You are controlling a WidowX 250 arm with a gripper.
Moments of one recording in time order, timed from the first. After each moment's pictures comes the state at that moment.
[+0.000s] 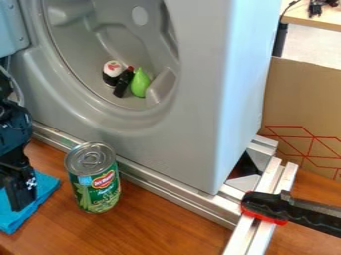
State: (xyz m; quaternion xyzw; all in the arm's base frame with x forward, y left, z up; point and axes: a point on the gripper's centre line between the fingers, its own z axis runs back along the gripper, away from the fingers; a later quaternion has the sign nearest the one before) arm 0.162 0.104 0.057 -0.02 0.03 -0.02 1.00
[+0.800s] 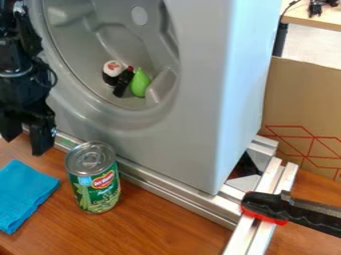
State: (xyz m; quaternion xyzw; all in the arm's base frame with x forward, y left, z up) arm 0.231 0.139 0.078 0.06 0.00 0.02 1.00
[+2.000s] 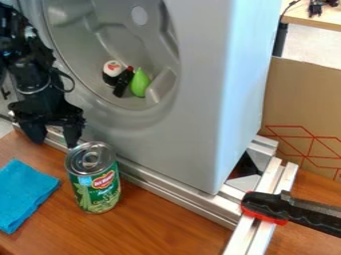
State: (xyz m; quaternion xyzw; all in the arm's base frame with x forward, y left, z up) arm 0.272 0.136 0.049 0.03 -0.10 0.17 0.98
